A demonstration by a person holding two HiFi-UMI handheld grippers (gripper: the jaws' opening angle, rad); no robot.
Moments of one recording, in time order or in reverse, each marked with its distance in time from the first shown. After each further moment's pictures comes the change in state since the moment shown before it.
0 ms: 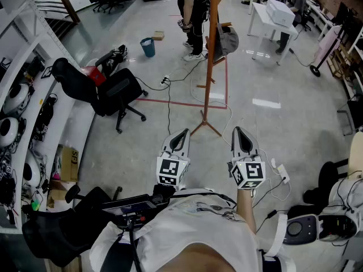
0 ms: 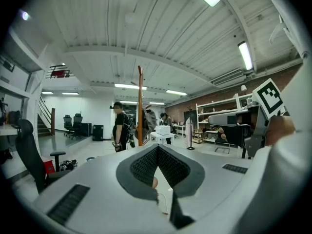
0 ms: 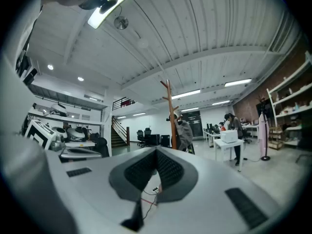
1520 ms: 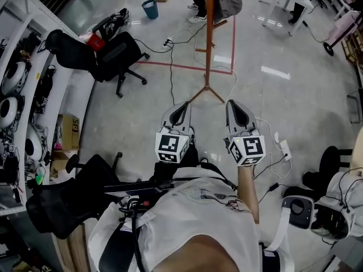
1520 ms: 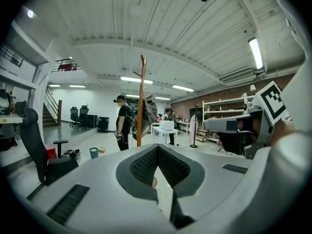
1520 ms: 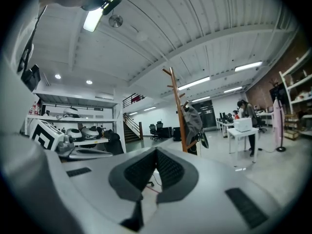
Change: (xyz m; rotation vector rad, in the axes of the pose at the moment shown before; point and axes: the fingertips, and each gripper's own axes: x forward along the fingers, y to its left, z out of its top) left arm 0.024 -0.027 -0.027 -0.065 0.054 0.064; right arm 0.017 -0.007 -0.036 0.047 0.077 0.169
